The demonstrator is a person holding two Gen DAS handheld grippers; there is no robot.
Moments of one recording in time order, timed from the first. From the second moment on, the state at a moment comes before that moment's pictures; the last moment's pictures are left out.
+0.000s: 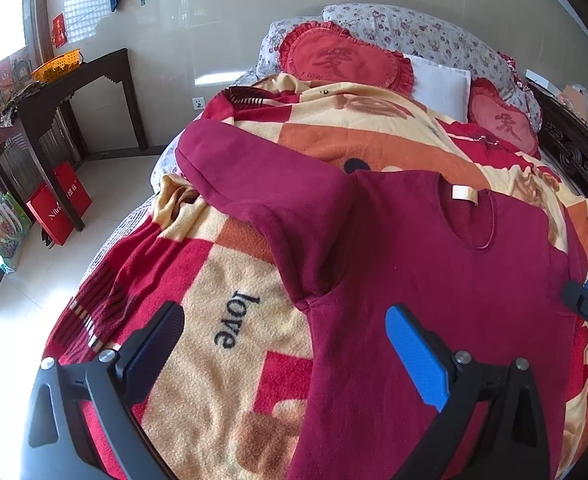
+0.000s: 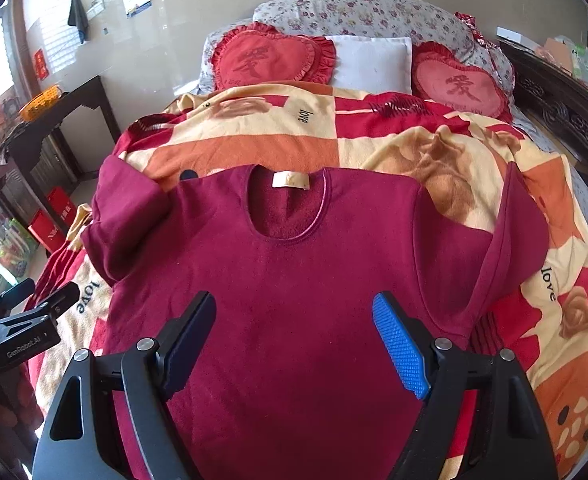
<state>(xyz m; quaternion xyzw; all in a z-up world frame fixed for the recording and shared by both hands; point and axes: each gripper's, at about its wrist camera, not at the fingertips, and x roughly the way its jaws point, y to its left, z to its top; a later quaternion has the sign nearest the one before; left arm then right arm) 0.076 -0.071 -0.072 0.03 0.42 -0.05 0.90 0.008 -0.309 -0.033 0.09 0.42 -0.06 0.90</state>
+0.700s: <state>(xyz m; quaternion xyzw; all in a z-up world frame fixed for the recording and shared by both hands) 0.098 -0.069 -0.079 0.01 0.44 -0.05 0.90 0.031 -0.308 -0.054 0.07 0.44 -0.07 0.89</state>
